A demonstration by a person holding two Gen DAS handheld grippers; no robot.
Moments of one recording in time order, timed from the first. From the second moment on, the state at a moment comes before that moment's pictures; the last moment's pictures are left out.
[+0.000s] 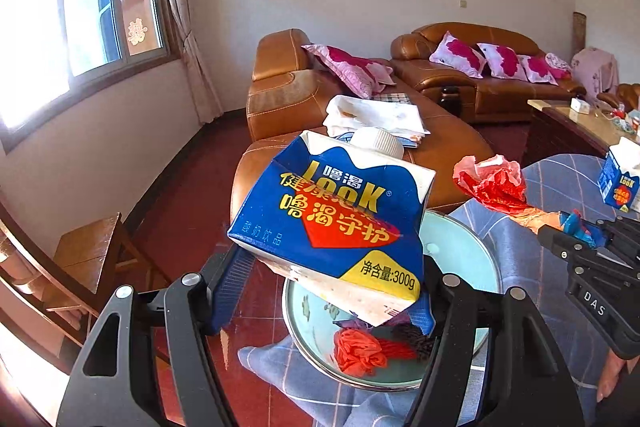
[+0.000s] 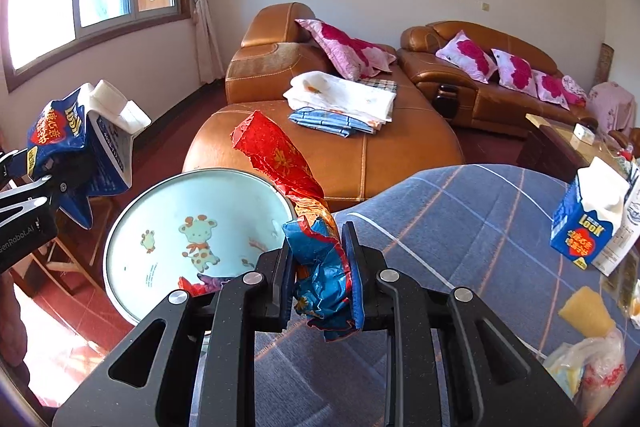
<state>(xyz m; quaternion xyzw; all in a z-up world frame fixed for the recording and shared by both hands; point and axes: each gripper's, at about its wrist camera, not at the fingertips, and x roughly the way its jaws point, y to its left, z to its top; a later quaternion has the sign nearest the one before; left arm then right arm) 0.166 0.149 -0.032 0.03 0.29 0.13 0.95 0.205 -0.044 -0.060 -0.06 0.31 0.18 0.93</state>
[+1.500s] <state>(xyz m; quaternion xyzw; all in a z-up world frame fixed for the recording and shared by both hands) 0.185 0.159 -0.057 0.03 0.34 0.13 0.93 0.214 0.002 -0.085 -0.12 0.33 0.23 0.91</state>
